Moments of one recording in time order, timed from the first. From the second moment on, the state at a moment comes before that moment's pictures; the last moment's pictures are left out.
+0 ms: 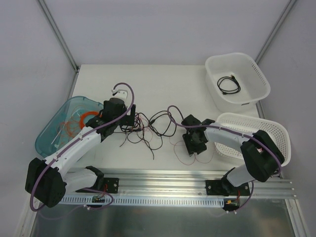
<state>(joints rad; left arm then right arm) -0.49 1.12 0.80 -0.37 -0.30 -0.20 0.71 1.49 0.80 -0.74 0.03 0.37</state>
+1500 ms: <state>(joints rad) -0.48 1.12 0.80 -0.37 -0.31 -0.20 0.04 0.87 1.27 -1.14 0.37 0.29</state>
